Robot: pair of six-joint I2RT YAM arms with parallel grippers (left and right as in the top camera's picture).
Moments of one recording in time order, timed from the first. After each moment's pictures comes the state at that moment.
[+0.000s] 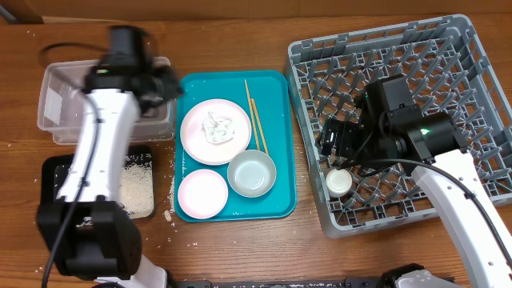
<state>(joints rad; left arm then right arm) -0.07 1.75 1.54 -0.90 0.07 -0.35 0.29 1.36 1.30 -1.14 -0.25 0.52</state>
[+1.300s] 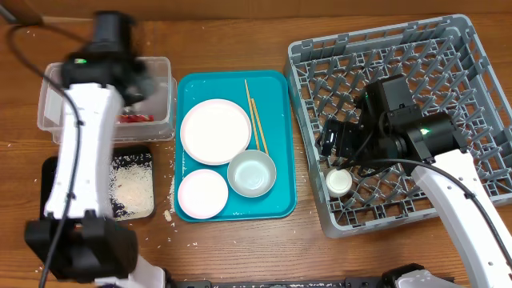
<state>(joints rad) 0.08 1.76 1.74 -1.12 -0.16 -0.39 0.29 1.36 1.30 -1.14 -0.26 0.51</state>
